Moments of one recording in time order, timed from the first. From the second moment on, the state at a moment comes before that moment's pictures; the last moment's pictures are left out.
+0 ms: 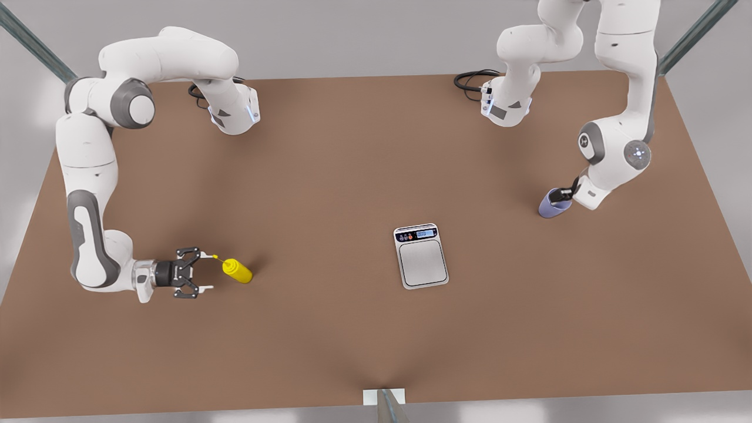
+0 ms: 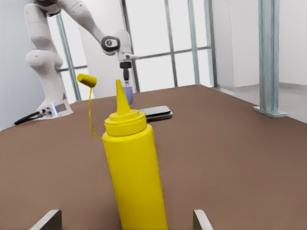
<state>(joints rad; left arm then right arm) -0.01 0.04 0.19 -2.51 -0.05 2.45 0.09 -0.46 0.95 0.18 -1.49 1.00 1.57 -2.30</state>
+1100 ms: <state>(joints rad) 0.06 0.19 0.19 -2.47 -0.05 2.49 0.10 -0.34 0.95 0.17 -1.53 1.06 1.61 -2.30</state>
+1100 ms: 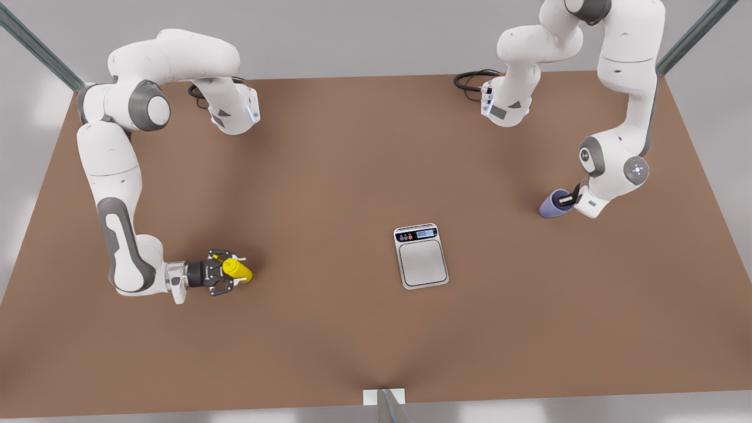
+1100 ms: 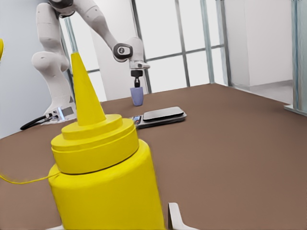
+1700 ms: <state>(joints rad) -0.18 0.44 -0.02 -1.75 -0.07 2.14 -0.26 -0.22 0.87 0.30 -1.23 0.78 1.57 -1.82</state>
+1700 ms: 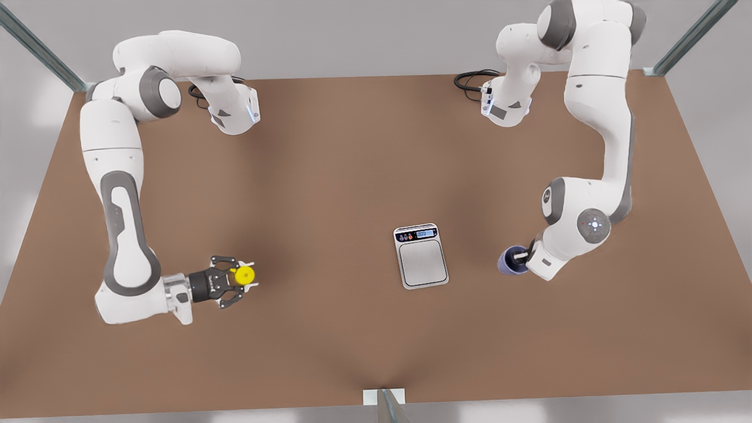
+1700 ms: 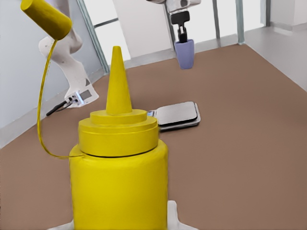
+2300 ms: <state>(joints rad) -0.48 0.67 0.00 -1.53 -0.14 2.18 -0.76 -0.07 0.88 0.30 -1.21 0.85 1.71 -1.82</state>
